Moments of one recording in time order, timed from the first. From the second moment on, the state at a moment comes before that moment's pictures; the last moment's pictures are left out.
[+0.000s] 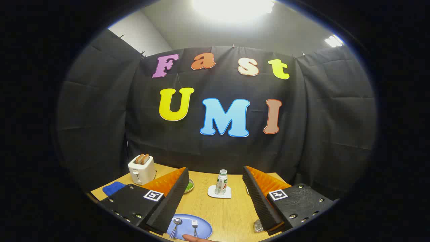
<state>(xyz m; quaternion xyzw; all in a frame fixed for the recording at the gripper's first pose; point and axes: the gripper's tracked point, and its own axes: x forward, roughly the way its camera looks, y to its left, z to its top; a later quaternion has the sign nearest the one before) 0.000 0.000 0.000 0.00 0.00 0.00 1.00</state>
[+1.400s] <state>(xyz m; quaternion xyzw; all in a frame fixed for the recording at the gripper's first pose) 0.011 0.019 -0.068 -0.03 0.09 0.03 1.00</state>
